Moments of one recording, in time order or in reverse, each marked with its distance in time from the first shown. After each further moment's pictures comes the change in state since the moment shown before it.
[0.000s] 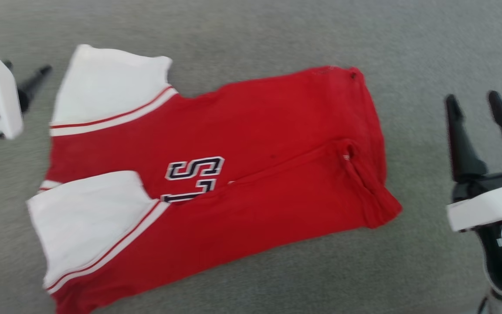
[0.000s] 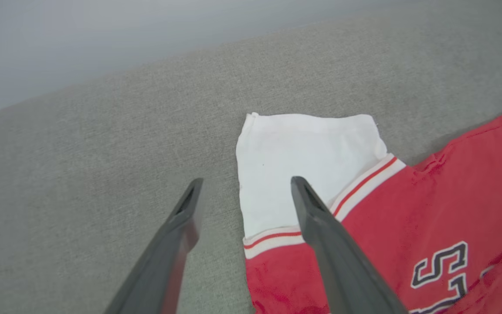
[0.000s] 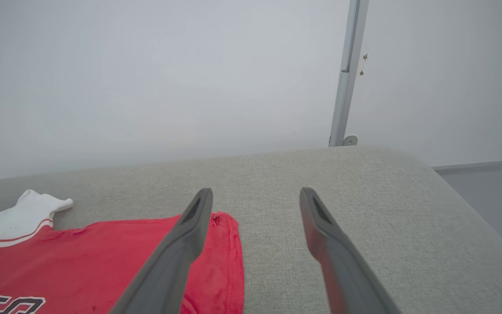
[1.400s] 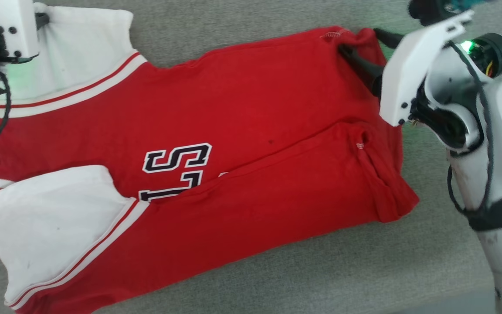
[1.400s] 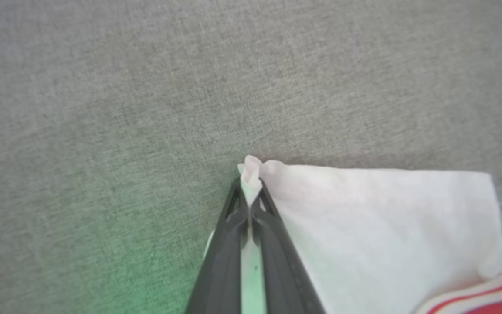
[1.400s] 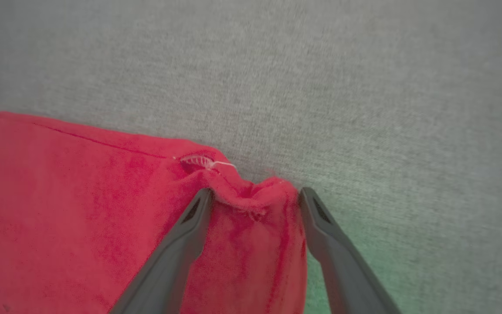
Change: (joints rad) left arm -0.331 -0.282 -0.075 0.469 0.061 -0.113 0.224; right arm -0.663 -0.138 0.400 0.602 0.188 0.000 0.386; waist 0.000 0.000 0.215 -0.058
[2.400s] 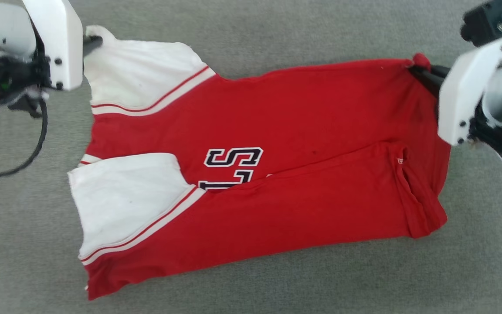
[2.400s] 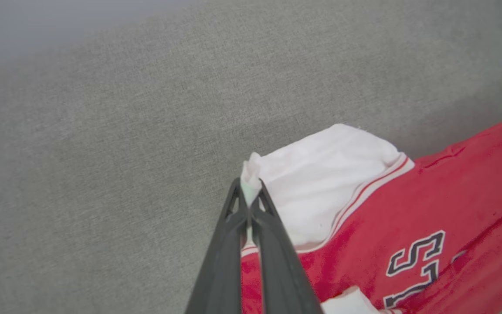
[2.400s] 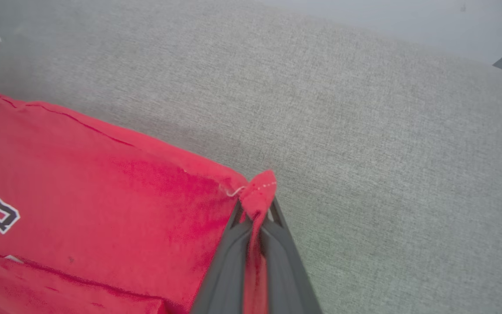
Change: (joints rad) left arm 0.072 0.011 -0.002 -0.197 -0.044 -0.022 -0.009; right arm 0.085 -0.203 0.000 -0.072 0.093 0.000 0.080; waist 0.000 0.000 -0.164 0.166
